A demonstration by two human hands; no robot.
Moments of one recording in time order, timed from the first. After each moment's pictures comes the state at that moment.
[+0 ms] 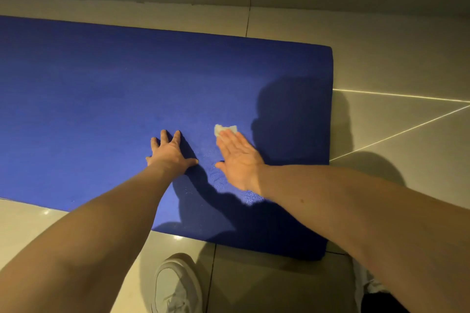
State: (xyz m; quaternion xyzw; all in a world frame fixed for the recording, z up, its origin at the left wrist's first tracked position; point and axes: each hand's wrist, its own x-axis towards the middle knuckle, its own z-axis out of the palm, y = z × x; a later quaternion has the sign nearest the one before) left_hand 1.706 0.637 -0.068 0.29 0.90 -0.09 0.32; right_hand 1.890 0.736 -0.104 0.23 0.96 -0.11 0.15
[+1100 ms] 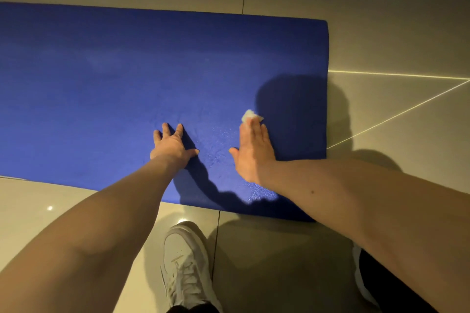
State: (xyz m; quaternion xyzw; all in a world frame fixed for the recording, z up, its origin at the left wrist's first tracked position) left_hand 1.735 0.593 -0.073 0.31 0.90 -0.10 0.31; right_hand 1.932 0.687 -0.097 0.40 0.89 -0.15 0.15
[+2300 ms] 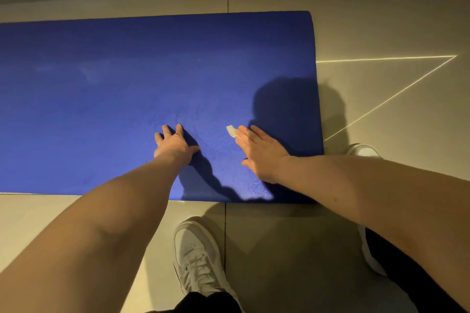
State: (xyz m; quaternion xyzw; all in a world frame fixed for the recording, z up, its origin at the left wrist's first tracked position) left_hand 1.743 0.595 -0.067 0.31 0.89 -0.12 0.30; right_hand 1.981 0.682 -0.089 0.20 0.96 -0.12 0.14
